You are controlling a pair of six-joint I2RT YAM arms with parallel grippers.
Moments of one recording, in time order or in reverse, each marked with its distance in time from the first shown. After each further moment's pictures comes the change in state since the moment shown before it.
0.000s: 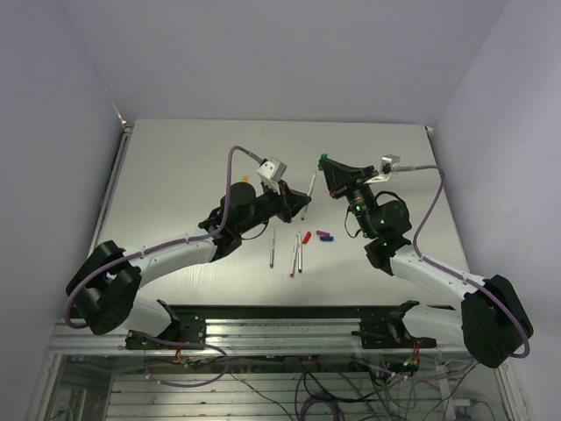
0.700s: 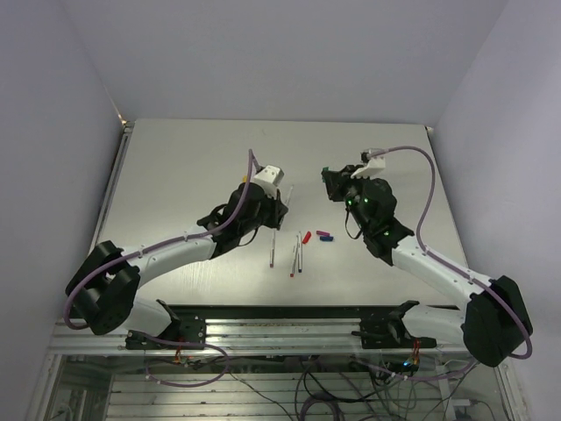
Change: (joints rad) left arm 0.043 -0.001 0.024 -0.422 -0.238 0.057; right arm 0.000 0.032 0.168 -0.604 0.135 -0.117
